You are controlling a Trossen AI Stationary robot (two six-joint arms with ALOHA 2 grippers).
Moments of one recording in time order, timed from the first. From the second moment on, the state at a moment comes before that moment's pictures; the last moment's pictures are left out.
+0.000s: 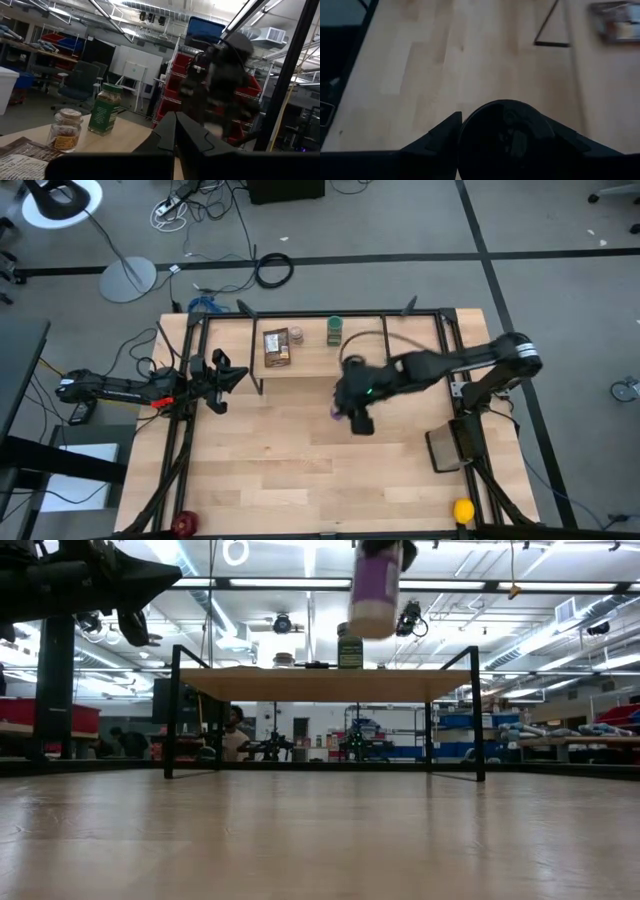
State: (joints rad) left arm -0.05 0.33 0.03 0.66 -0.27 -0.25; right arm 0.17 1.58 1.47 -0.71 0.10 0.06
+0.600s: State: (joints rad) left arm -0.05 0.33 0.03 0.66 -0.27 -0.27; right arm 0.22 1.91 1.47 -0.56 0.15 0.09
